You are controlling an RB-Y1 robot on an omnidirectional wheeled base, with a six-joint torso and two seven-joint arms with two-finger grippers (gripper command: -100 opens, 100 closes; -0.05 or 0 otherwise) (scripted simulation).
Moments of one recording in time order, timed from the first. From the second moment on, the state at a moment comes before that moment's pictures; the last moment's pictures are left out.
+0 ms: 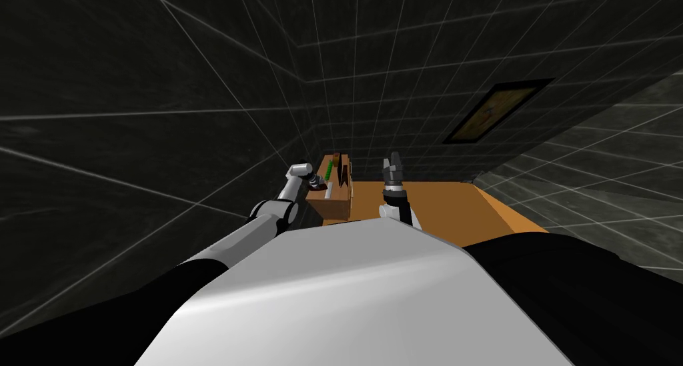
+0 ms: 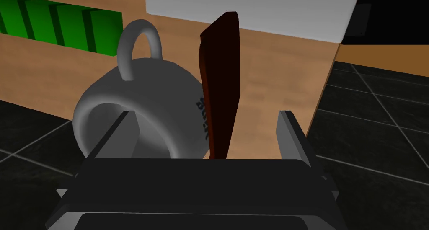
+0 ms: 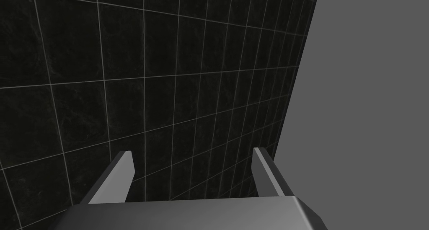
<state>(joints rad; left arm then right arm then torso) -0.77 0.29 -0.06 -1.01 0.46 1.47 0.10 0.48 -0.01 0.02 -2.25 -0.01 -0.46 0.12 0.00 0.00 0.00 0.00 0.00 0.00</state>
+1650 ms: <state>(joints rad) -0.84 0.36 -0.10 -1.00 0.55 1.61 0.15 0.48 -0.01 0.02 -2.25 -0.01 -0.46 0.12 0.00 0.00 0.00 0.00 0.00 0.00</state>
